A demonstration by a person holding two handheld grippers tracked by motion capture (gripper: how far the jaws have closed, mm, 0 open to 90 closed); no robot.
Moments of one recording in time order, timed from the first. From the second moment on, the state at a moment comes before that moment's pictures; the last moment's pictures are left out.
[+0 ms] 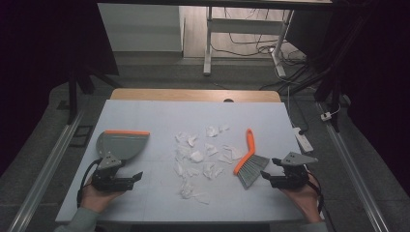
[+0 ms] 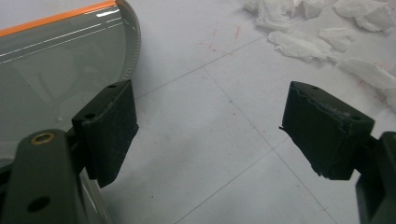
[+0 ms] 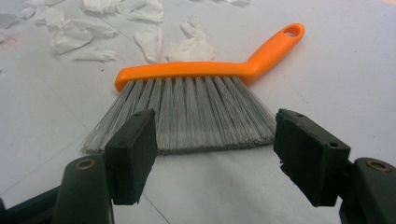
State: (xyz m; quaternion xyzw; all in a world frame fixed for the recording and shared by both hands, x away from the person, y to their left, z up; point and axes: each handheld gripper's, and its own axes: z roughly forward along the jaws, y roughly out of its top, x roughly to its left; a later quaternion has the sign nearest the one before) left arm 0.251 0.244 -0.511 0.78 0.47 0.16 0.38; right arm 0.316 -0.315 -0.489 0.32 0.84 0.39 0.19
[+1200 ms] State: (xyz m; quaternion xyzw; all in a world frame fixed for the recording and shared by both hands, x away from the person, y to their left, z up) left arm 0.259 0.234 -0.512 0.80 0.45 0.16 0.37; right arm 0.313 -0.302 -0.479 0.32 0.85 0.37 0.19
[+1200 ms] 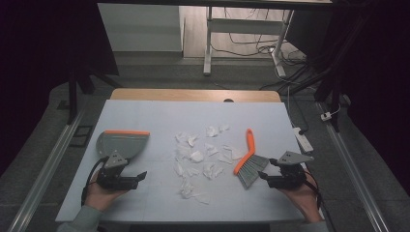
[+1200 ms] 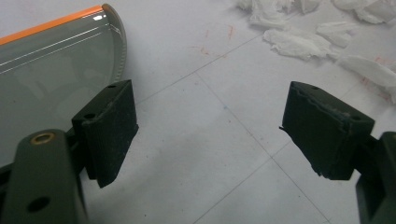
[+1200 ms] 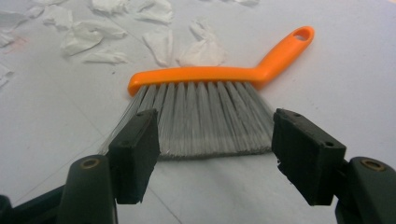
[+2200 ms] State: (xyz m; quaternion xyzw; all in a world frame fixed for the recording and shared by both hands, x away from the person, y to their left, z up) left arm 0.255 0.232 -0.515 0.80 0.44 0.17 0.36; right arm 0.380 -0.244 -0.412 0.42 0.85 0.28 0.12
